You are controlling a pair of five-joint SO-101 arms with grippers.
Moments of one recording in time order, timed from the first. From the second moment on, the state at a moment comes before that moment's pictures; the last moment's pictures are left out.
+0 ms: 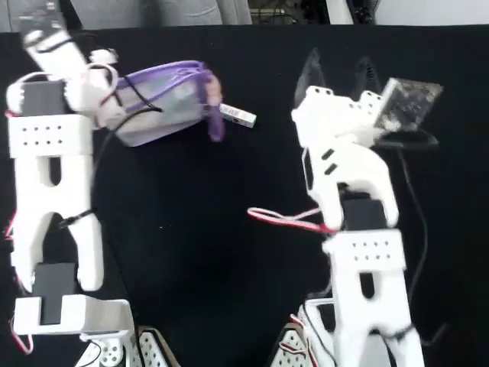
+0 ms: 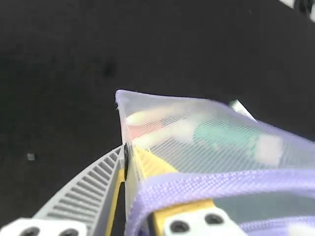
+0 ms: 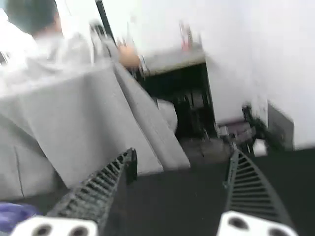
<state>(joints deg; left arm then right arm) -11.0 -5.6 -17.5 85.1 20.6 -3.3 -45.5 45.8 11.8 -14.9</state>
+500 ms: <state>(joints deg) -23.8 -5.2 -19.5 85.2 20.4 -8.4 -7.3 34.0 11.9 -14.4</state>
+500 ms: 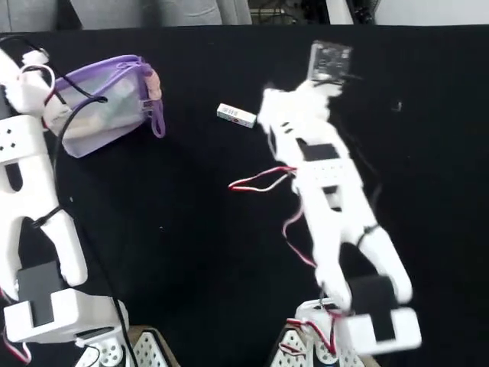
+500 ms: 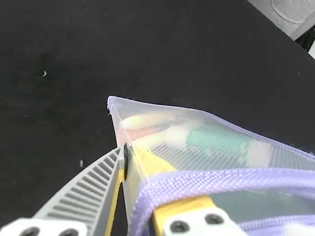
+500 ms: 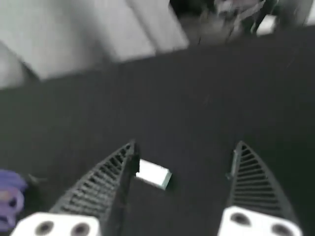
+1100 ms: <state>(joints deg) -25.6 -5.2 -20.2 84.4 20.4 -16.6 14.3 27.4 12.7 10.7</state>
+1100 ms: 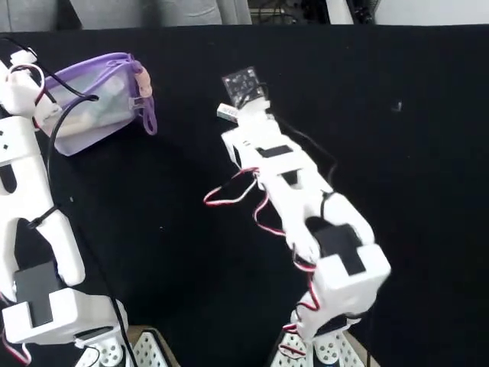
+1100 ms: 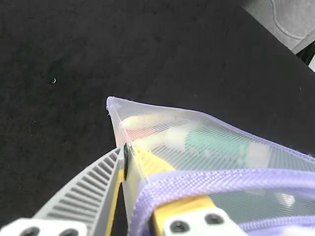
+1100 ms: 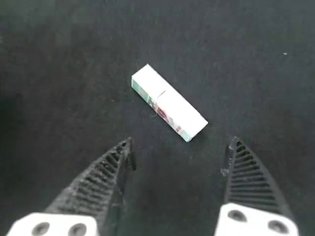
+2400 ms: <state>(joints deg) -25.6 -5.2 -20.2 84.4 20.4 -14.9 40.6 -13.3 42.7 19.6</state>
